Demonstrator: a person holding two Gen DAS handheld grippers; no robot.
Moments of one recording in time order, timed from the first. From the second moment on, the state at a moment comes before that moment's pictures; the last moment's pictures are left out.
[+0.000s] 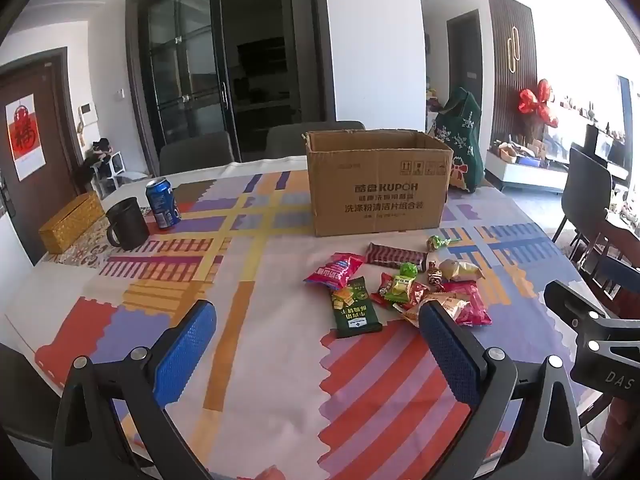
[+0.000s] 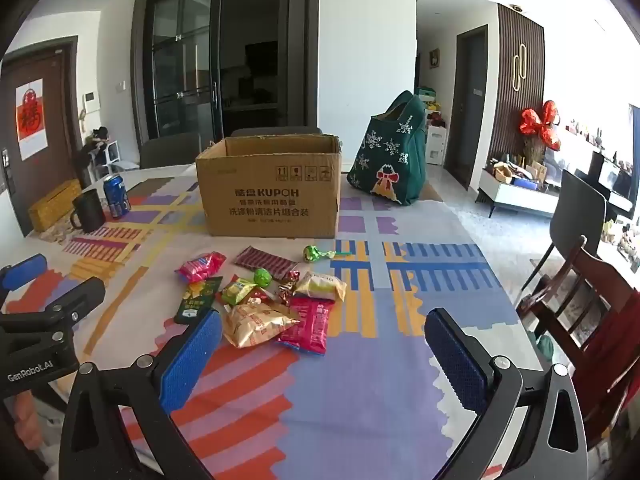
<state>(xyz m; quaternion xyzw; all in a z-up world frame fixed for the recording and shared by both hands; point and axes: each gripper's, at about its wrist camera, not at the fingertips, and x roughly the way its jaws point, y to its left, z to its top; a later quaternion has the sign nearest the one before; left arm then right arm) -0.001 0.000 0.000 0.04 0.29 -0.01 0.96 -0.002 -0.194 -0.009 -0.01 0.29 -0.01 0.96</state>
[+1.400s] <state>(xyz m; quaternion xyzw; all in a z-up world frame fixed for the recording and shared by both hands) -0.005 0.002 0.009 0.03 0.28 -0.02 0.96 -0.002 -0.195 -0.007 -0.01 0.29 -0.01 0.96</state>
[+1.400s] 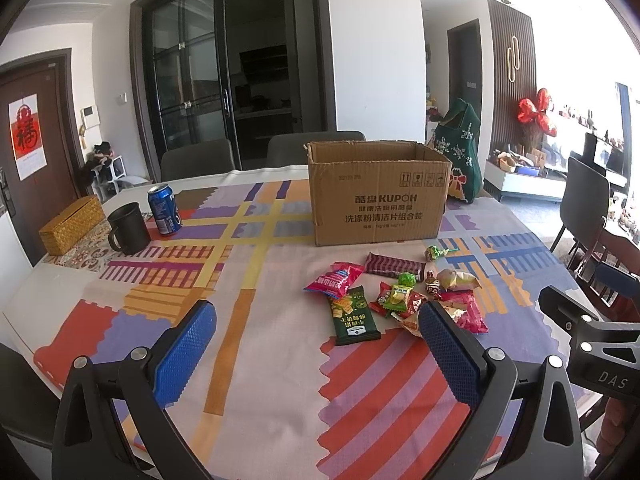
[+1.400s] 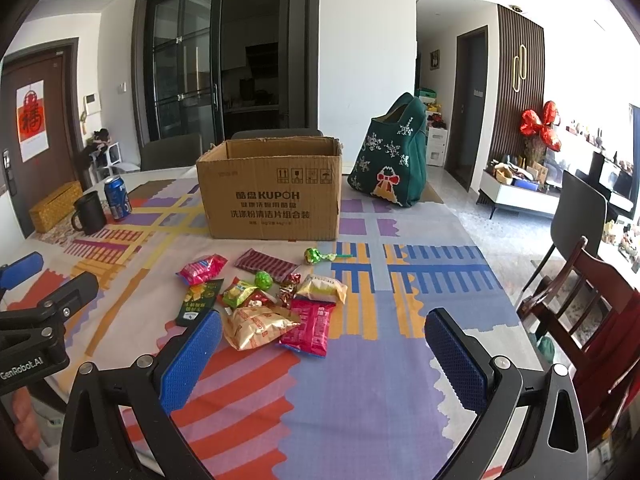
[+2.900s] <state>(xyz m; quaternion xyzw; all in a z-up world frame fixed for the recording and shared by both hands) -0.005 0.005 0.010 0.03 0.29 -0.02 0.96 0.003 -0.194 -0.006 -0.01 0.29 -0.01 0.96</state>
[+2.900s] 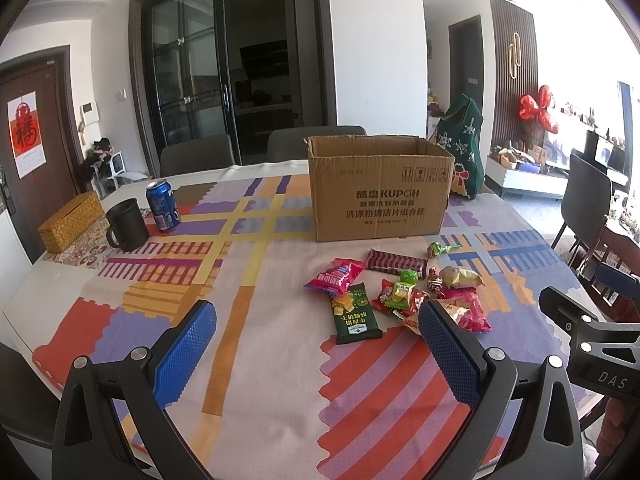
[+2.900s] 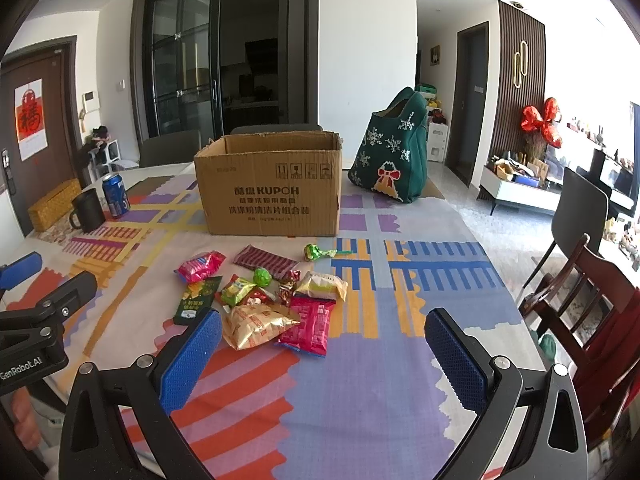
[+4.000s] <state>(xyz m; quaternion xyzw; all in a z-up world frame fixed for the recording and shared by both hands) 0.114 0.002 -0.027 0.06 0.34 -0.04 0.94 0.110 -0.192 -0.035 0.02 0.37 0.01 0.93</state>
